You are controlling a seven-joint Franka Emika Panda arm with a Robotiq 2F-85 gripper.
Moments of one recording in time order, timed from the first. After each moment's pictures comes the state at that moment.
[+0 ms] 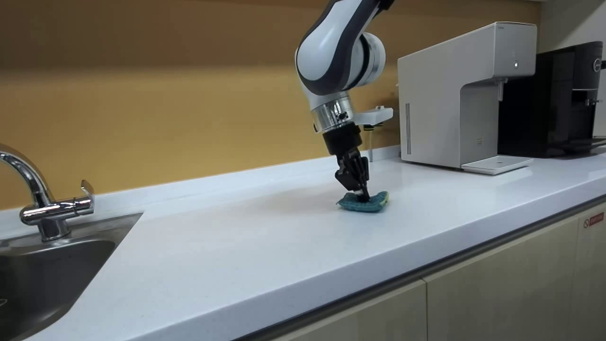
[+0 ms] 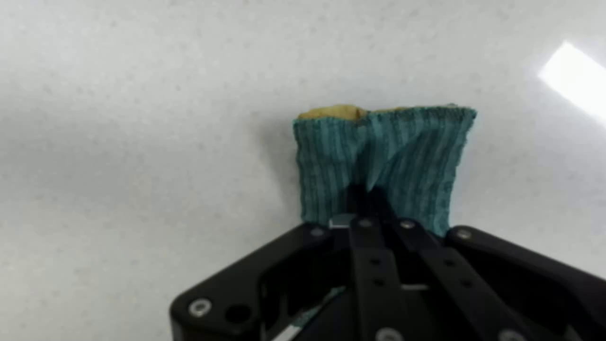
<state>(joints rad) 0.17 0.44 0.13 -1.85 -0.22 2.08 -0.21</state>
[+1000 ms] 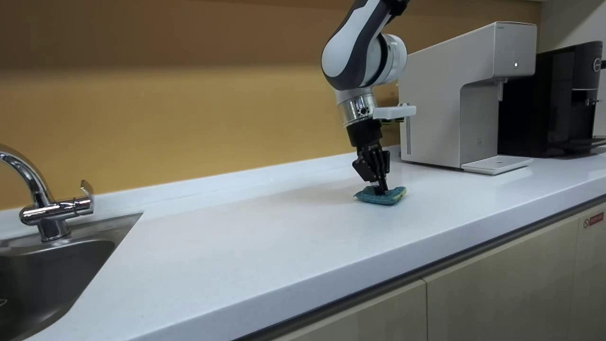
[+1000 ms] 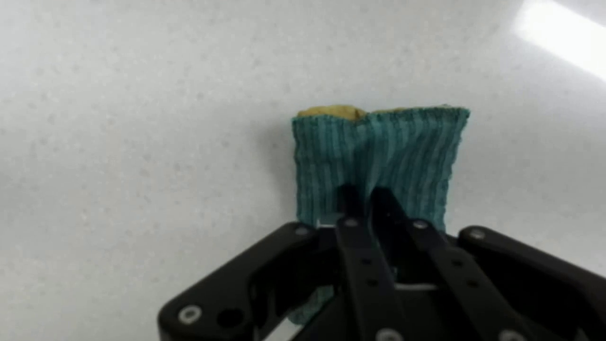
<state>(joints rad) 0.08 0.44 0.09 -1.83 -0.12 2.06 -0.21</state>
